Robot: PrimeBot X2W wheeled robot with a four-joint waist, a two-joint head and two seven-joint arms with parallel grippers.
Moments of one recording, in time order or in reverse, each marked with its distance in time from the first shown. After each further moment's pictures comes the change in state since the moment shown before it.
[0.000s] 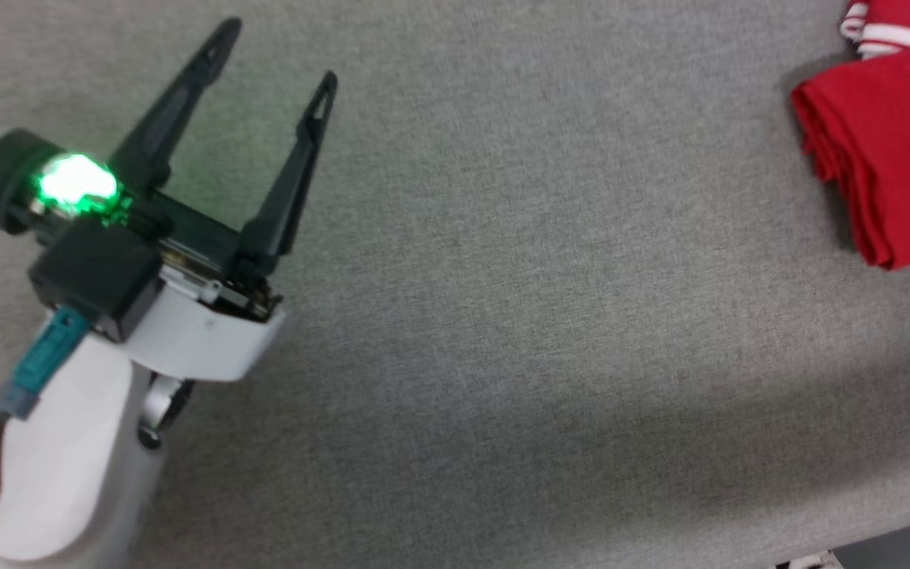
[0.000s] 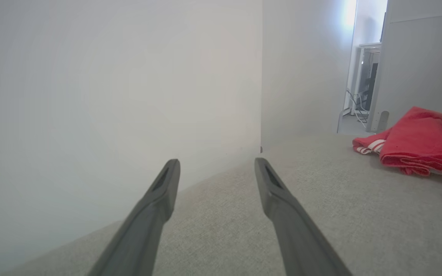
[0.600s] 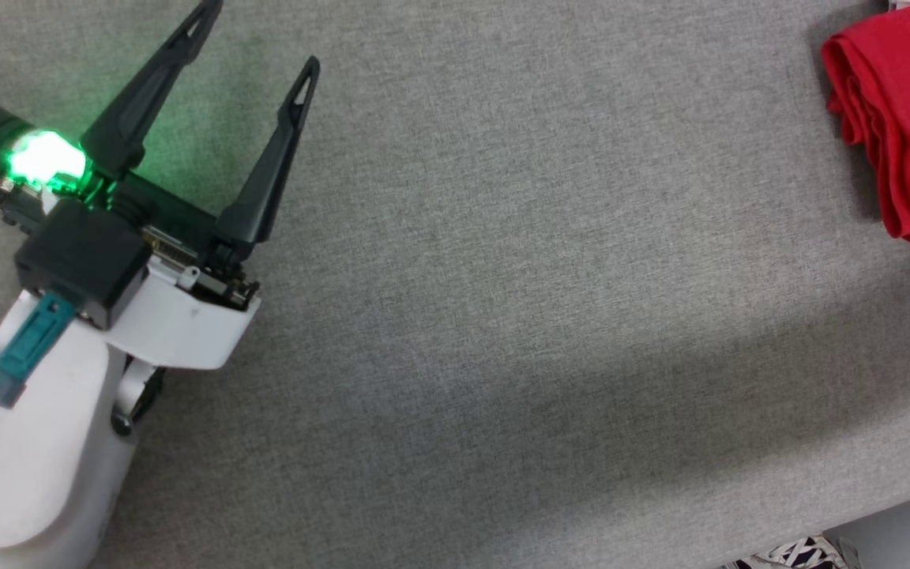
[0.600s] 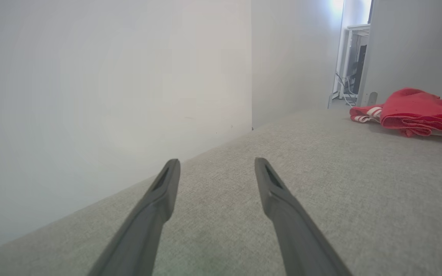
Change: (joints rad) left arm -0.054 0.092 -0.035 0.004 0.008 0.000 0.000; right arm -0.214 0.070 0.145 0.323 -0.054 0.000 -0.216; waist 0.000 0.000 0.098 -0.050
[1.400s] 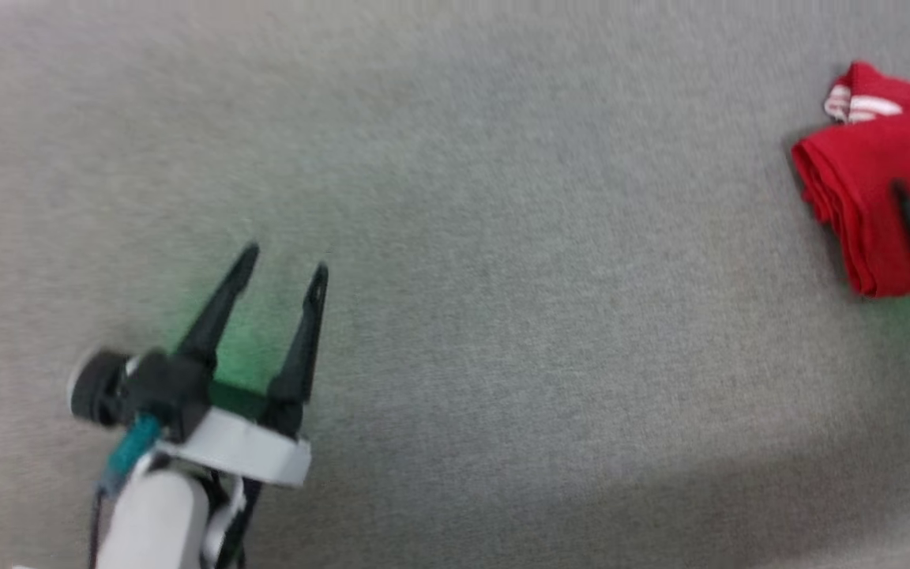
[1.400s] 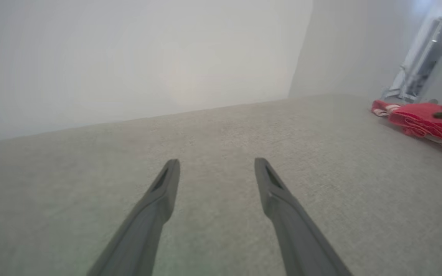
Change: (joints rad) left arm 0.337 -0.231 0.126 0.164 -0.016 0.000 0.000; right arm 0.169 -0.016 0.344 -0.197 0.044 0.000 -0.181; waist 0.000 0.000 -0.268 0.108
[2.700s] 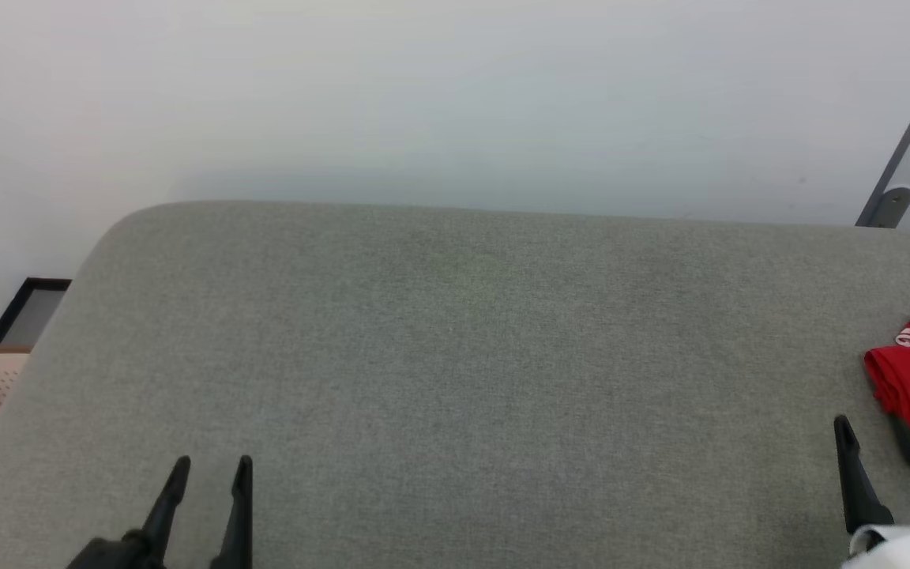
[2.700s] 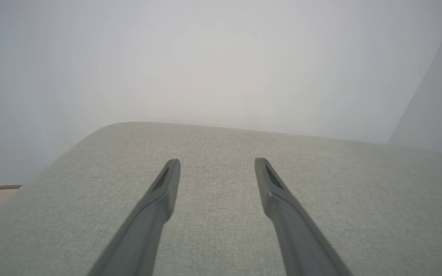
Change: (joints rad) left arm 0.424 -0.105 0.211 0.019 -0.055 0.000 0.000; right arm 0.832 0.338 -0.569 -0.527 -0.233 0.000 -0.159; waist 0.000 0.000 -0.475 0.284
